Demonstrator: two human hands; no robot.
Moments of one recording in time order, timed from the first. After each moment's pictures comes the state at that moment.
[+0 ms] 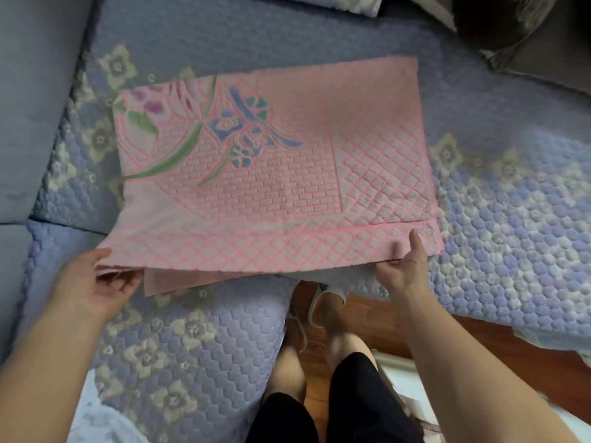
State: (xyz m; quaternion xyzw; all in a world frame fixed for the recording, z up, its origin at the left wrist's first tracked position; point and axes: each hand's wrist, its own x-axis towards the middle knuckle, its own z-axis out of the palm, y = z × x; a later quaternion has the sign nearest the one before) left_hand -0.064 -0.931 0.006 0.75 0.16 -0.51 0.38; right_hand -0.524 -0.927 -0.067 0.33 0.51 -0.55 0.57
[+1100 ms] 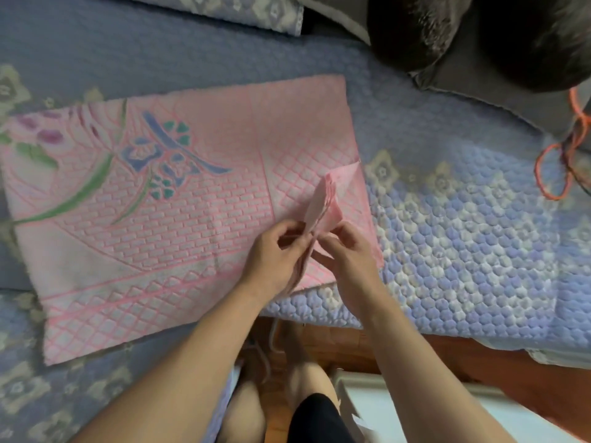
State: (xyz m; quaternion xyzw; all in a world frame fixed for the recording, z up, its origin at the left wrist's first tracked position) left_hand -0.401 -0.995 -0.030 0.59 -0.44 -0.62 0.27; right_hand -0.539 -0.970 -0.008 -0.19 0.65 -0.41 0.60
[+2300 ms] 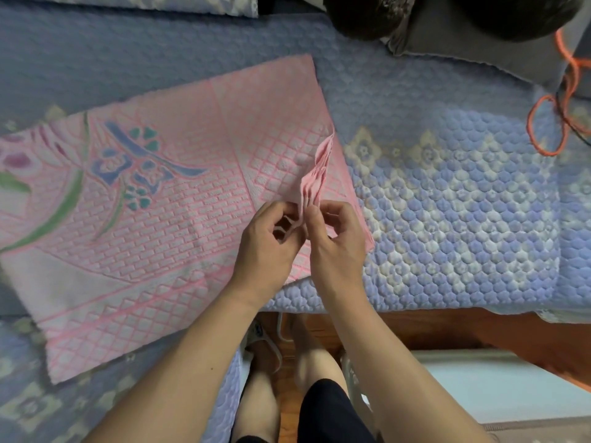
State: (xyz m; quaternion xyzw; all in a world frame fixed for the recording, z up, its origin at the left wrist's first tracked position) left_hand -0.425 -1.002 0.010 0.58 -0.55 -0.55 0.26; right_hand -0.527 -0.971 0.012 -0.29 0.76 -0.46 0.37
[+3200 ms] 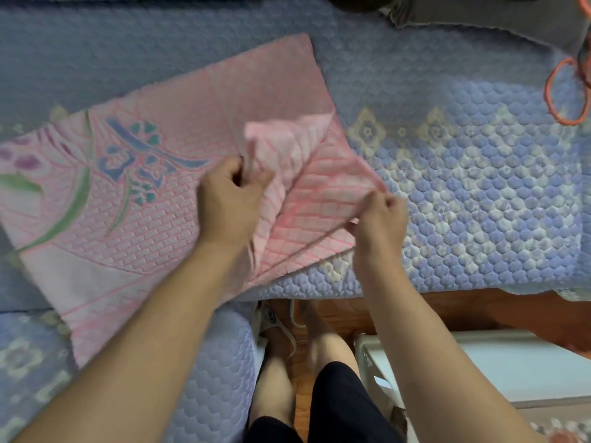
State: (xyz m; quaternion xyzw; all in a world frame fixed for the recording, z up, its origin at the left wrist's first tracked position) left_hand -0.403 -1.051 0.013 0.66 -0.54 -0.44 0.28; right_hand -0.574 -0.976 -0.001 0.00 0.79 -0.46 0.40
